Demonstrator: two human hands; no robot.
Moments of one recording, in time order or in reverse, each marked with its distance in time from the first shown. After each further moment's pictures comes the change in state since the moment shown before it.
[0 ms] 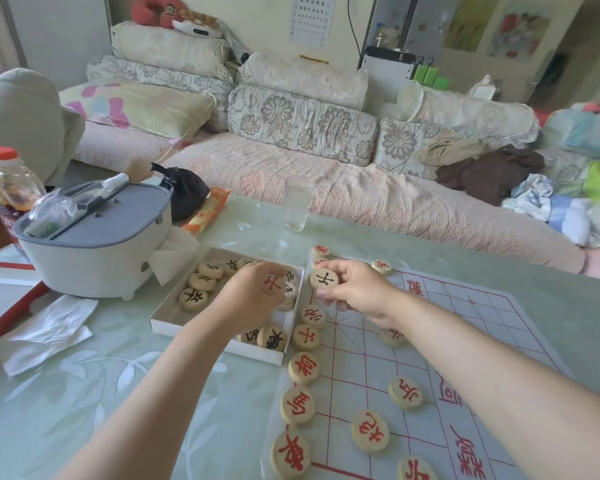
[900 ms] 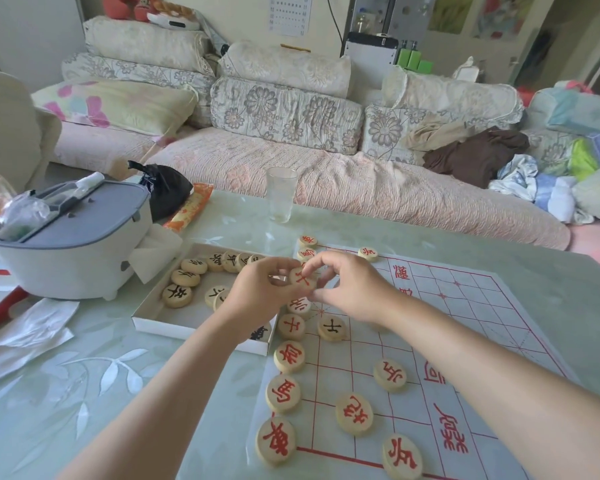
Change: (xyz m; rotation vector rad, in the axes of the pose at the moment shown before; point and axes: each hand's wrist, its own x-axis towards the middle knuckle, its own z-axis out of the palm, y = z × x) left_hand -0.007 0.029 0.034 -0.452 0.011 0.004; right_hand -0.040 -0.002 -0.011 -0.520 0.096 -0.308
